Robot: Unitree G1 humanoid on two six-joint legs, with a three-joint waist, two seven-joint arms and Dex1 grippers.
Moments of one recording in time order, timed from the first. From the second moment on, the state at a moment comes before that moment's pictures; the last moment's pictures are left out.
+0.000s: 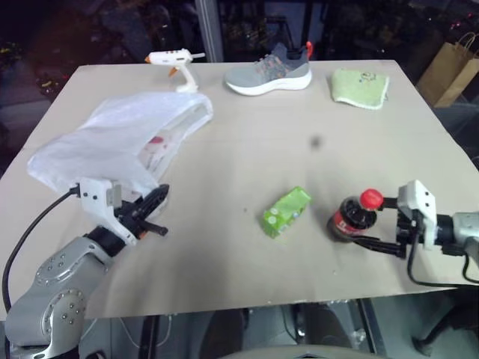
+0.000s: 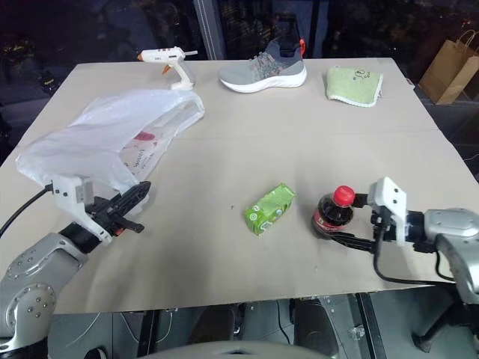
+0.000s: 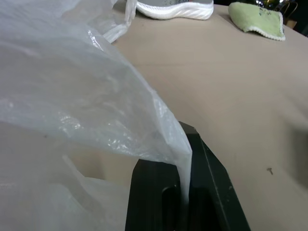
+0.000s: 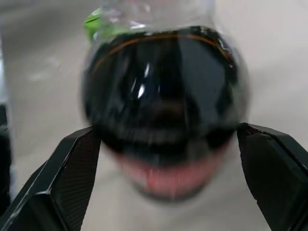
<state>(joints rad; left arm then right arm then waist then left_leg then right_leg) 0.14 0.58 0.47 -0.50 -0.75 0.63 -0.46 -0.06 -0.77 -0.13 -0.30 0.47 0.43 1.10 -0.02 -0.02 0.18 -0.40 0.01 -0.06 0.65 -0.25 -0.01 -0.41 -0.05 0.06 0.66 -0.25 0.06</state>
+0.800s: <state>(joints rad) -0.59 0.36 -0.10 -0.02 -0.45 0.42 -0.71 -0.33 -0.63 -0.10 -0.21 0.51 0.55 0.84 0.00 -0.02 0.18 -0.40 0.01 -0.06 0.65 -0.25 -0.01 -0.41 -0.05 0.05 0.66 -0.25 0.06</state>
